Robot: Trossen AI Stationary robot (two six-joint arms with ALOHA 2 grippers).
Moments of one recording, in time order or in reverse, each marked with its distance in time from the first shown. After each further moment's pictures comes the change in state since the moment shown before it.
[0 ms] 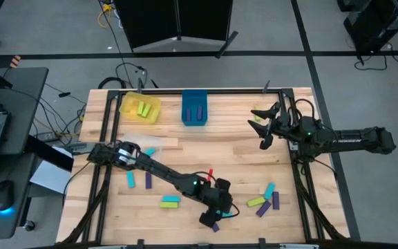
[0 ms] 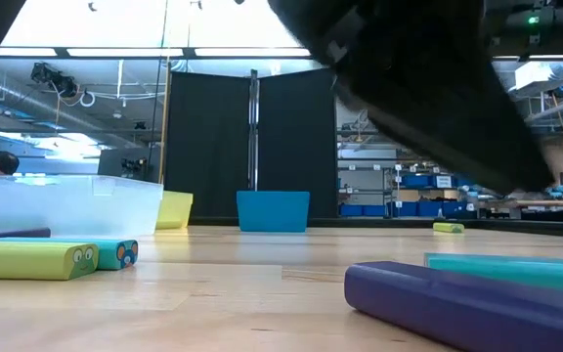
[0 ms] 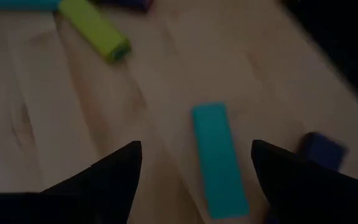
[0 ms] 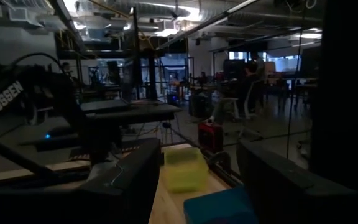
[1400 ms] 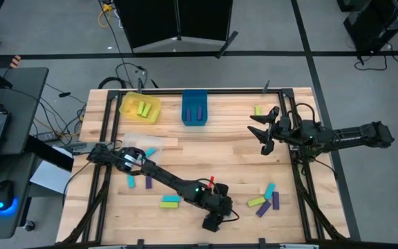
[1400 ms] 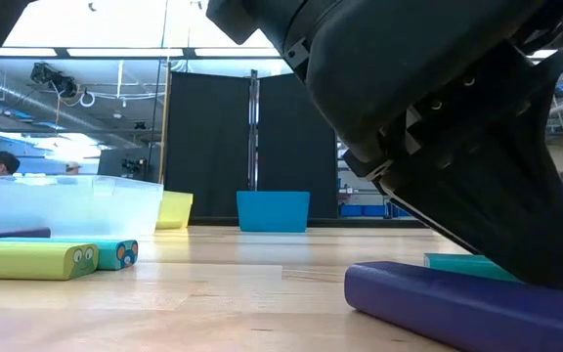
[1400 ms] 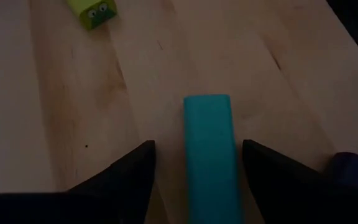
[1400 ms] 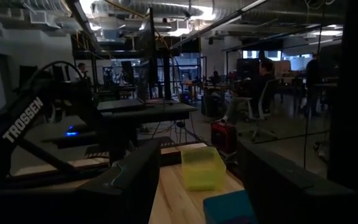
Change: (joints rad) left arm -0.031 0.101 0.001 0.083 -0.020 -0.147; right arm 0.119 0.002 0.001 0.004 0.059 -0.006
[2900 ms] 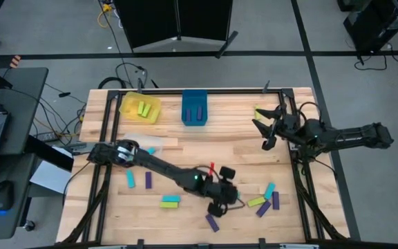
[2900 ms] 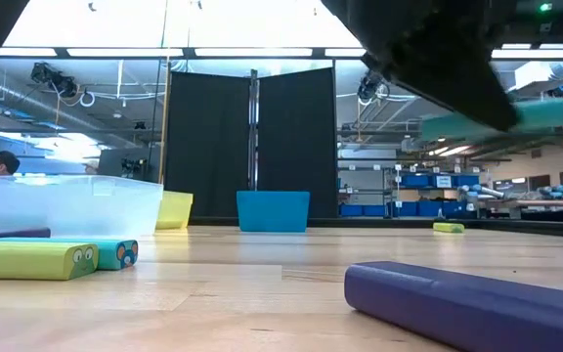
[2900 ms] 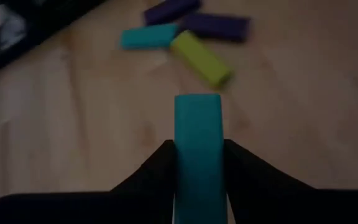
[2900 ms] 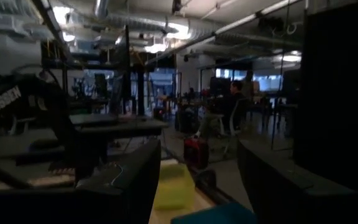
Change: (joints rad) left arm 0.061 -0.128 0.087 -0.129 -0.230 0.273; right arm -0.001 -0.055 -0.002 0.040 0.105 -0.107
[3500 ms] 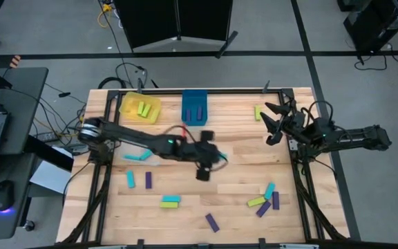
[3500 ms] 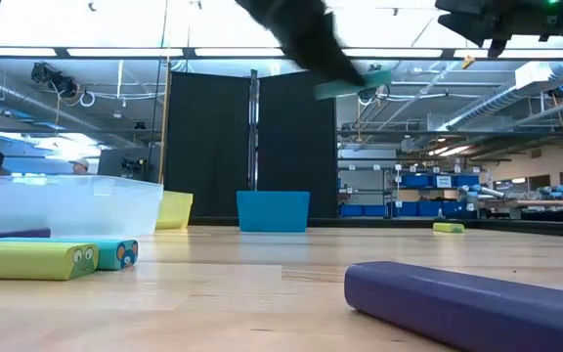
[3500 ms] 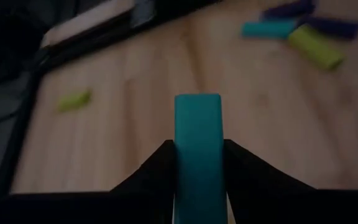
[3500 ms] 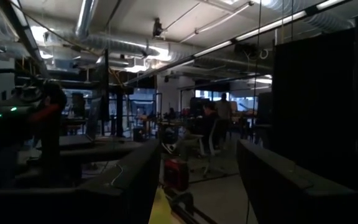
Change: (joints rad) left arm 0.204 -0.460 -0.494 0.174 -0.011 0.009; right arm -0.003 -0.079 0.000 0.028 0.069 -0.086
